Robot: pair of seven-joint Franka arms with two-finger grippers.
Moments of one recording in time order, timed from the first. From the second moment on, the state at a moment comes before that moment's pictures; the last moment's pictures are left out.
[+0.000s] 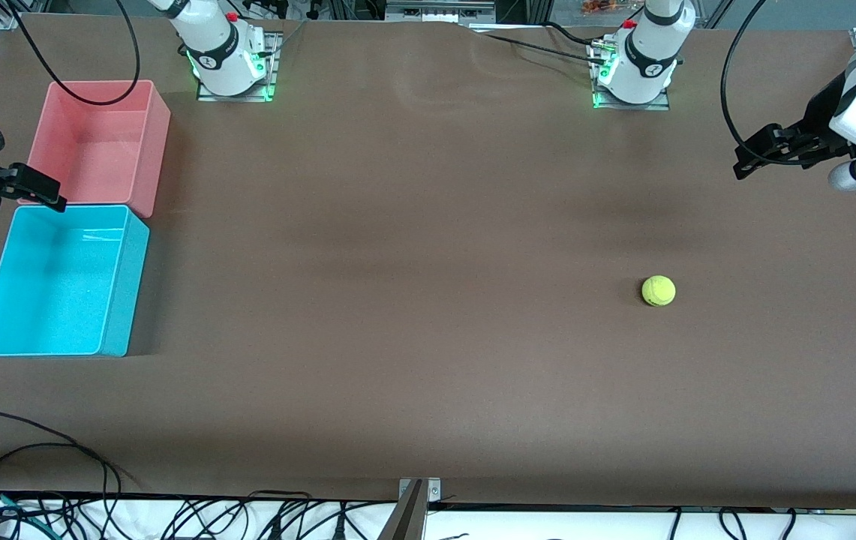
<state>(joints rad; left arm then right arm) 0.02 -0.01 -0.11 -1.54 -0.01 1.47 -0.29 0.00 0.10 -0.05 -1.54 -0.01 1.61 -0.05</state>
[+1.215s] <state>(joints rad) 0.04 -0.02 -0.11 -1.59 -0.01 1.53 -0.29 0.00 0.10 -0.05 -1.54 0.00 1.61 -0.05</state>
